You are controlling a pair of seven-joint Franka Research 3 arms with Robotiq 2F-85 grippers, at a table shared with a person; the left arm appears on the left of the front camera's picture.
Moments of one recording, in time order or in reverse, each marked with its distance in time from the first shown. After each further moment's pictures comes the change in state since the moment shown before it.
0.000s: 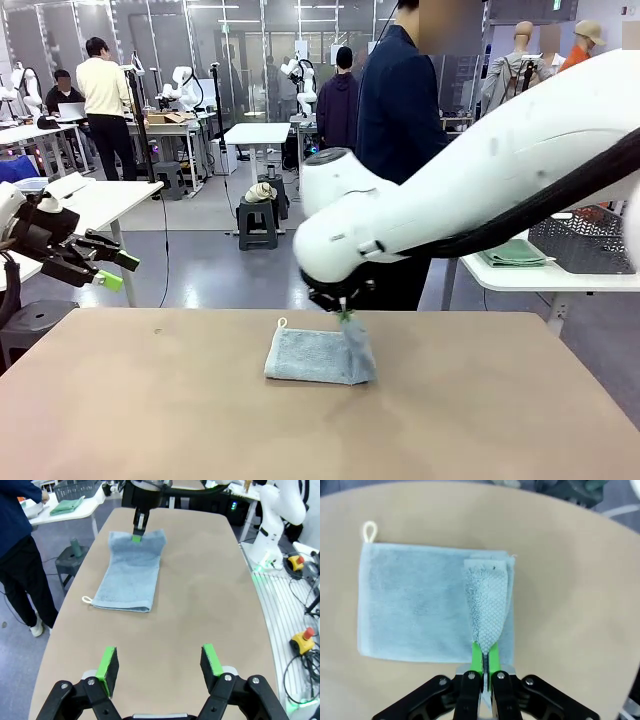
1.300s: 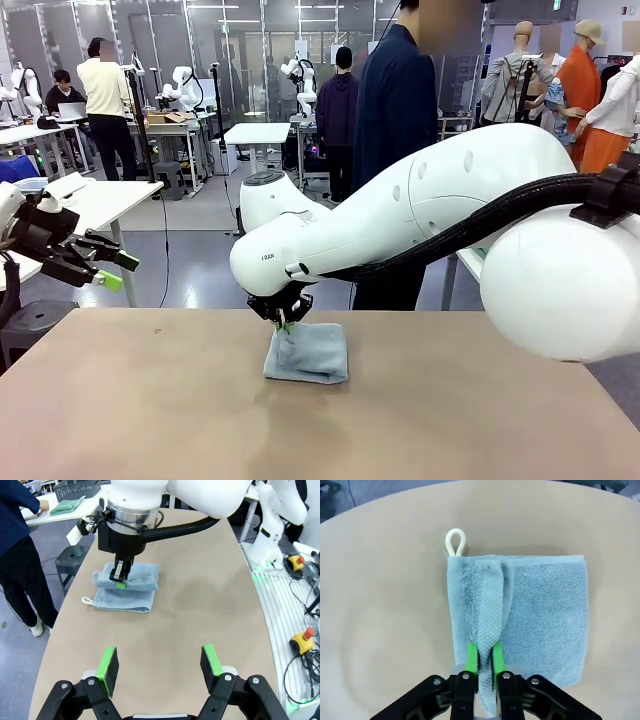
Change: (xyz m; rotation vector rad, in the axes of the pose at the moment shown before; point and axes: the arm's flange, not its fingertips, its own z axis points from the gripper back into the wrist) left arm 0.000 0.000 0.000 0.001 0.000 0.000; right arm 0.019 0.108 -0.029 0.098 0.013 -0.175
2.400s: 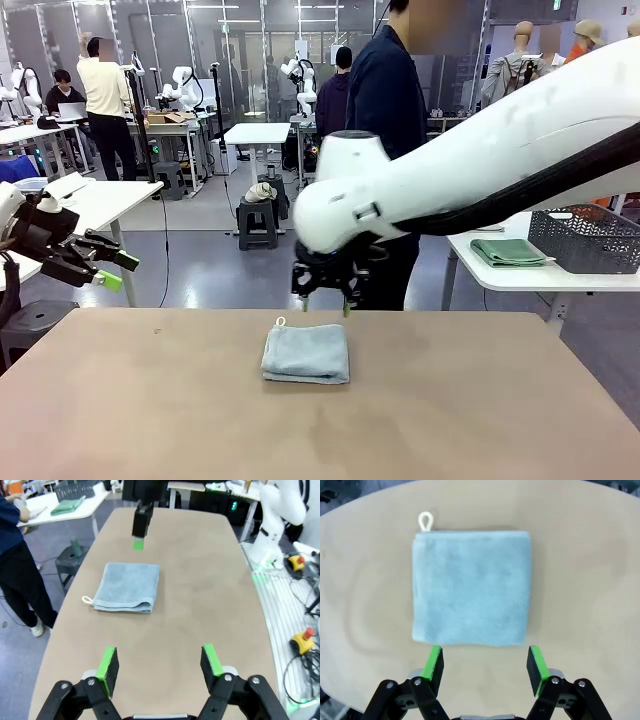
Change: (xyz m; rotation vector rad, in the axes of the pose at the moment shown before) left arm 0.000 0.000 0.000 0.001 0.000 0.000; right arm 0.001 -0.129 0.072 0.156 0.081 0.079
